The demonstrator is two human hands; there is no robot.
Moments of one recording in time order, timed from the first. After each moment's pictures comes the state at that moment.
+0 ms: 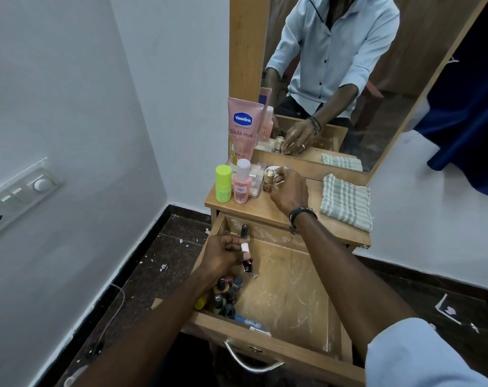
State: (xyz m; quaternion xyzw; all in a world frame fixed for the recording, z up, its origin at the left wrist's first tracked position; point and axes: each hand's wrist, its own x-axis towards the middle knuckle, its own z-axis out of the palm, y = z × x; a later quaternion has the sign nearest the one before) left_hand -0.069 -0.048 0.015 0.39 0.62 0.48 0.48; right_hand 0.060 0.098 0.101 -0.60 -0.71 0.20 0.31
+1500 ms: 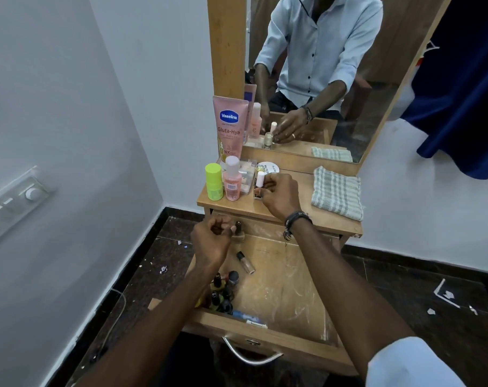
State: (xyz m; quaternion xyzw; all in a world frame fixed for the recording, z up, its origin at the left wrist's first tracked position) left_hand -0.059 -0.045 0.042 0.40 0.67 0.57 0.25; right_hand 0.069 0.072 0.104 -0.56 -0.69 0.29 0.35
